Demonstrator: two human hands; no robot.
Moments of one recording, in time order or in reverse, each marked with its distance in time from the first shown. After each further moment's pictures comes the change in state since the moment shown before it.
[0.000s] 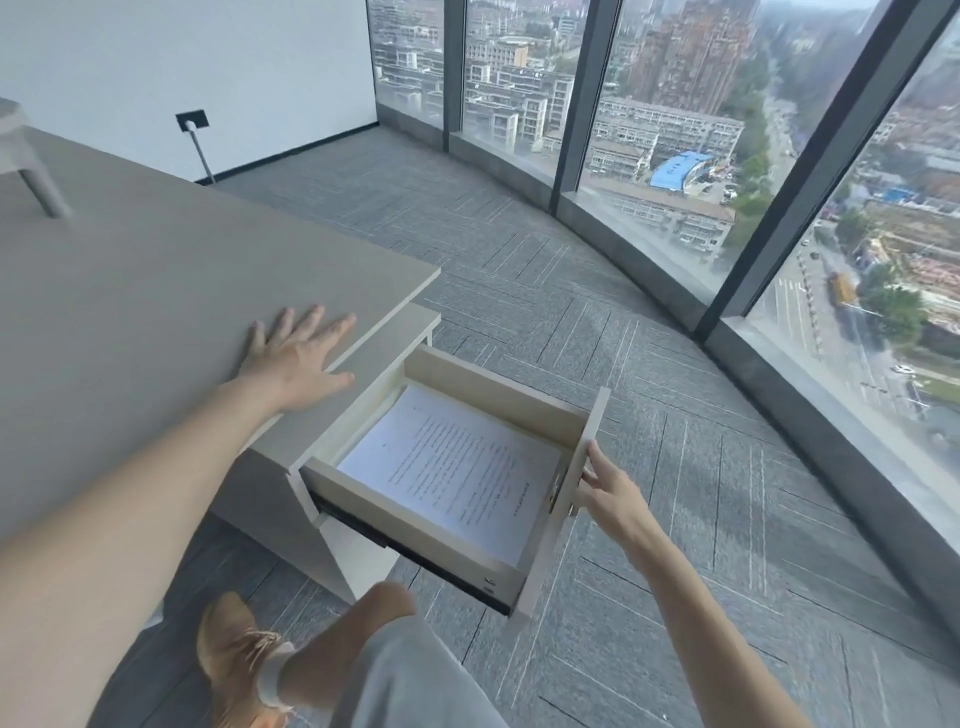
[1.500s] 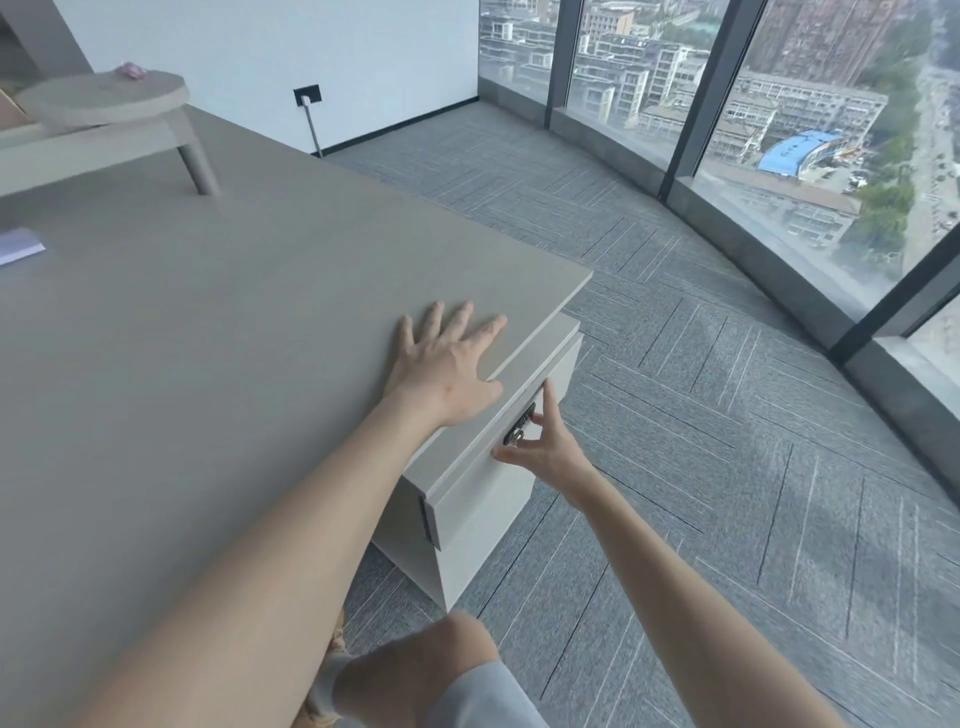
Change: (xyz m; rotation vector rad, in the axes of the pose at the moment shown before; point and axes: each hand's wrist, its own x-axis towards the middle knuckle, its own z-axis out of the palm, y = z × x) left_hand 0.012 -0.005 0.001 -0.088 0.095 0.035; right_hand 0.129 -0.116 0.195 0.213 -0.290 -0.195
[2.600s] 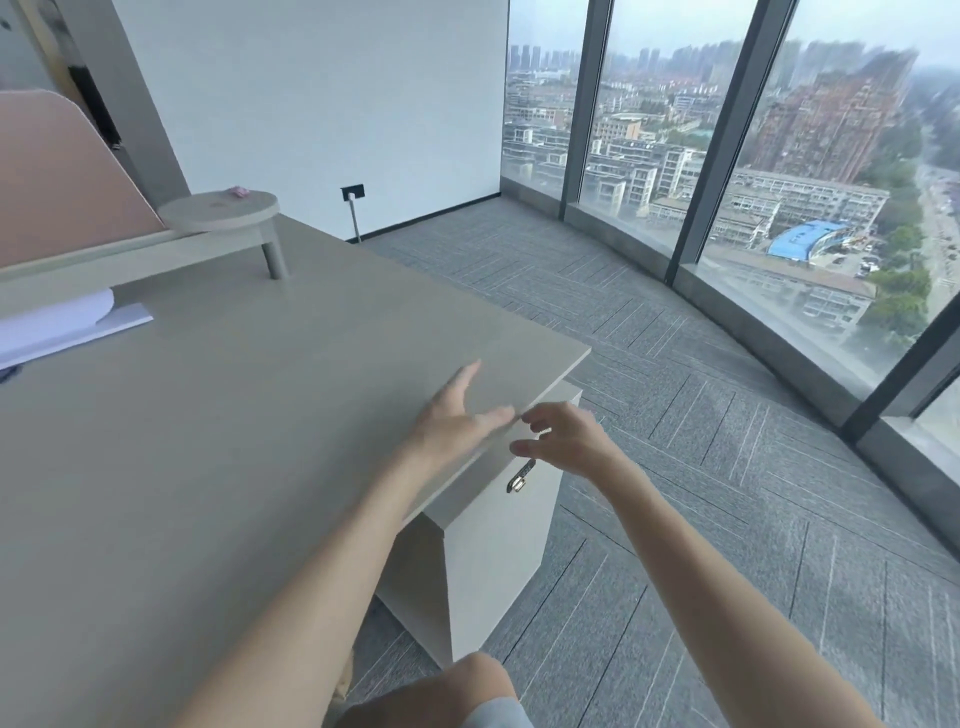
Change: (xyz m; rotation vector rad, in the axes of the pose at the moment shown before) left_hand -0.070 0.008 -0.060 -1.012 0.051 -0.160; right_hand -0.031 -0.124 -0.021 -0.650 0.054 -0.077
